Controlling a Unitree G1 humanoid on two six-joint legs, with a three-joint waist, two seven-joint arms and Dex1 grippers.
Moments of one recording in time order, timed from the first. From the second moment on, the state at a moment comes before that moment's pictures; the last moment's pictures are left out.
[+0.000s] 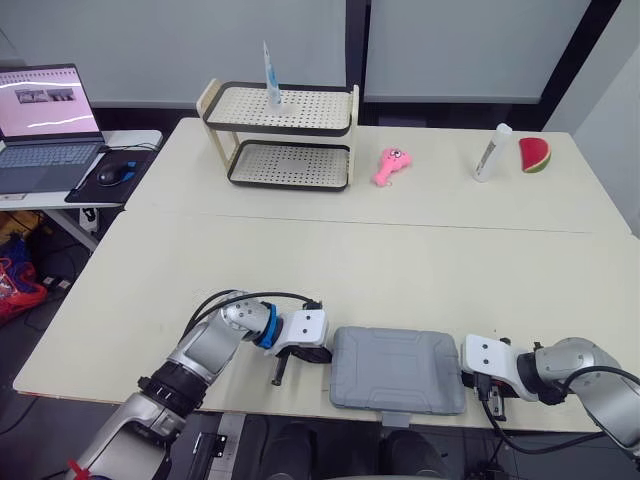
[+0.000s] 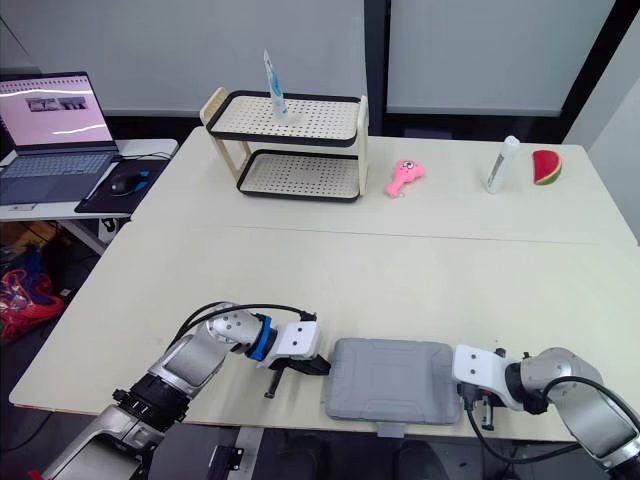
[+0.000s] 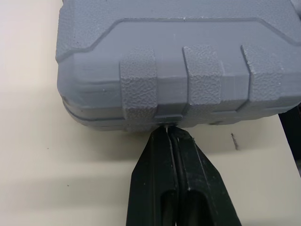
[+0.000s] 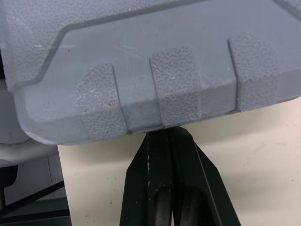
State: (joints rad) left arm -0.42 0.57 -0.47 0.17 0.04 0.08 -1.34; right arm 0.06 -0.99 0.25 -0.34 0.02 0.44 1.02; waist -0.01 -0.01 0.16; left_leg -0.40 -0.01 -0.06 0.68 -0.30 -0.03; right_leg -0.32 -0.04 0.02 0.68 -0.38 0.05
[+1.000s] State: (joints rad) left arm -0.39 0.64 -0.41 0.19 0.03 -0.02 -1.29; right arm 0.06 -1.00 0.21 -0.23 0.00 0.28 1.00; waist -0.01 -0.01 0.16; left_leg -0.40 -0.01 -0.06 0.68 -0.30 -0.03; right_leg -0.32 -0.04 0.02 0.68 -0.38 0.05
